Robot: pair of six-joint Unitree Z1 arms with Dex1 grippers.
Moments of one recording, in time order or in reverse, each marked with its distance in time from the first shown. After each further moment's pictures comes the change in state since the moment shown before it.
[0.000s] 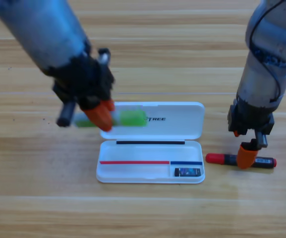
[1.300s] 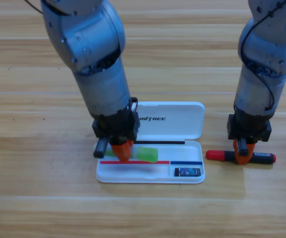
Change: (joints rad) arm 0 -0.006 0.258 0.036 -0.142 0.046 0.043; arm 1 -0.019 0.070 -0.004 -0.007 0.003 -0.030
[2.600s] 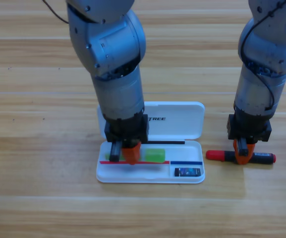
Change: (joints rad) arm 0 -0.033 0.075 -0.093 0.056 0.031 -0.155; arm 1 0.000 0.000 0.000 0.000 0.000 0.000
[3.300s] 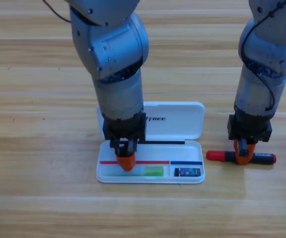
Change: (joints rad) arm 0 -0.013 0.000 0.001 0.000 0.072 -0.030; arm 1 0.000 -0.001 0.003 0.000 0.000 0.000
